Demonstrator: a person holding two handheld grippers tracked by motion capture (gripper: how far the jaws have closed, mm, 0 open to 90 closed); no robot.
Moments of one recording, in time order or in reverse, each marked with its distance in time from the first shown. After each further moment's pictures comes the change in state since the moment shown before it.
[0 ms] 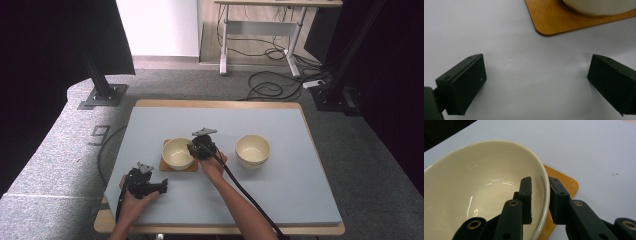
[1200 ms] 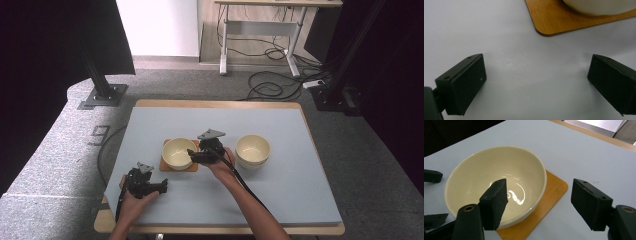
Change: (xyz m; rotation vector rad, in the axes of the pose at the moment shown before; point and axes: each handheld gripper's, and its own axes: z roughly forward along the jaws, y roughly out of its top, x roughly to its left) left arm 0.000 0.000 0.000 0.003 0.000 0.002; right arm 0.000 0.000 -0.048 -0.058 0.024 -0.117
